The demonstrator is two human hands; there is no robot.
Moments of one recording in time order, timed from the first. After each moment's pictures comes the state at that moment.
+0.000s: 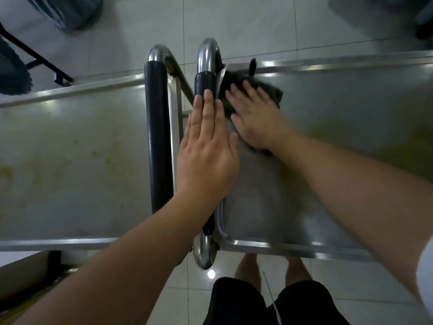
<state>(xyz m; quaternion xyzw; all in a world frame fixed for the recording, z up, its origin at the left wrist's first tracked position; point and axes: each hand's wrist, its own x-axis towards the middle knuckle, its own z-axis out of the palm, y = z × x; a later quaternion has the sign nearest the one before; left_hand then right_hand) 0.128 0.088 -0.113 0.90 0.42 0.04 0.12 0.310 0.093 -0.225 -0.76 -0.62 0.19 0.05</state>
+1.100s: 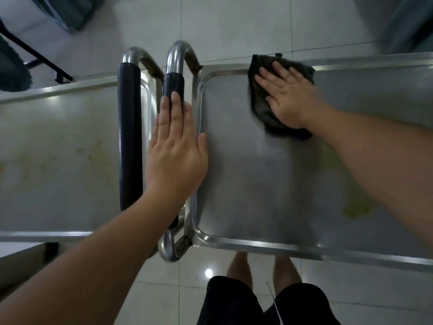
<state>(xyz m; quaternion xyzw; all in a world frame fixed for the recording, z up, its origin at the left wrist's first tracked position) 0.139 0.076 -0.107 0.89 0.46 -0.05 0.05 0.453 0.051 -0.231 -0.76 -0.63 0.16 -0.01</state>
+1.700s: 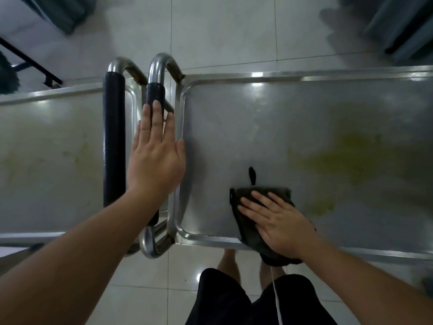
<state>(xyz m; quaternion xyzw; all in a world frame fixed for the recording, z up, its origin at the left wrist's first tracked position) 0.141 0.074 -0.101 0.89 0.46 -0.06 0.04 0.322 -0.207 -0.233 -0.65 -0.74 0.18 0.01</state>
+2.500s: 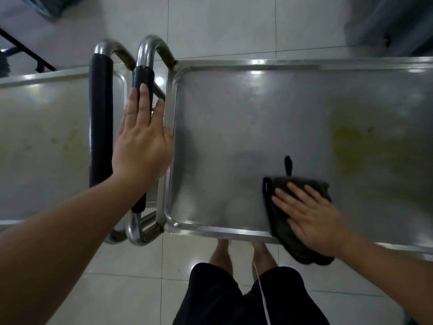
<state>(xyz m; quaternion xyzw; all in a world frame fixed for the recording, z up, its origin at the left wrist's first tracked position) 0.142 0.073 -0.102 0.89 0.46 -0.06 0.04 0.402 -0.274 -0.224 -0.67 -0.73 0.16 -0.01</state>
